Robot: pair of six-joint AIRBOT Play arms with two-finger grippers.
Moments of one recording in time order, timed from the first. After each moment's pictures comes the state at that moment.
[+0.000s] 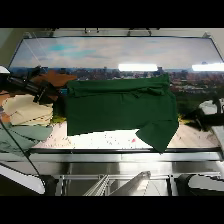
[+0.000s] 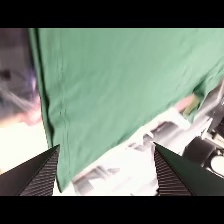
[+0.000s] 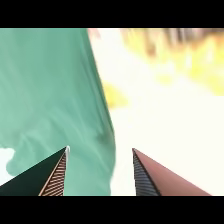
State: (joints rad) left arm 0.33 -1.83 1.52 0.84 -1.67 -1.26; right arm -0.70 -1.45 0.75 -0.82 1.27 1.02
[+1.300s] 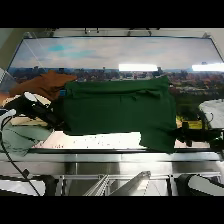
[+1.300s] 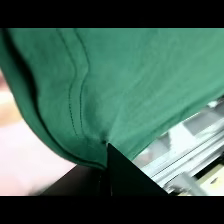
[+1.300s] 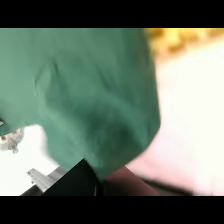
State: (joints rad) left arm 0.19 -1.63 0.97 1.07 -1.42 -1.22; right arm -0.69 -1.31 0.45 -0.67 1.26 0.96
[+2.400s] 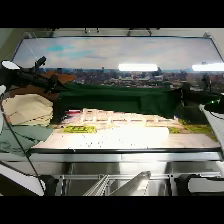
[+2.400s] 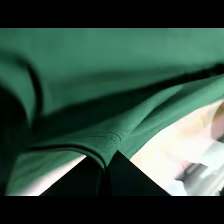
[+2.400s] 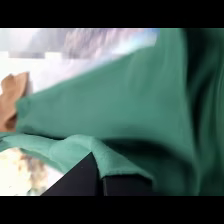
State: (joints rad) left arm 0.21 -1.89 1.66 0.79 -1.44 -1.17; right arm -0.39 -1.59 0.99 -0.28 1.07 0.90
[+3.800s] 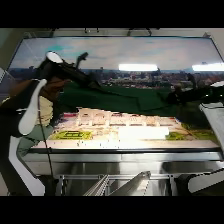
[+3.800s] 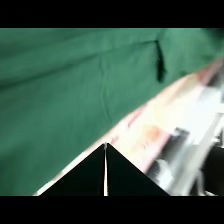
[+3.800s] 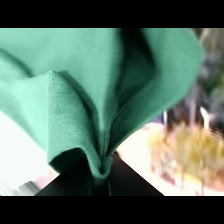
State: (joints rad) left arm -0.21 -2.03 1.85 0.71 -1.39 -1.26; right arm -0.38 -1.78 1.27 -0.64 1.34 1.03
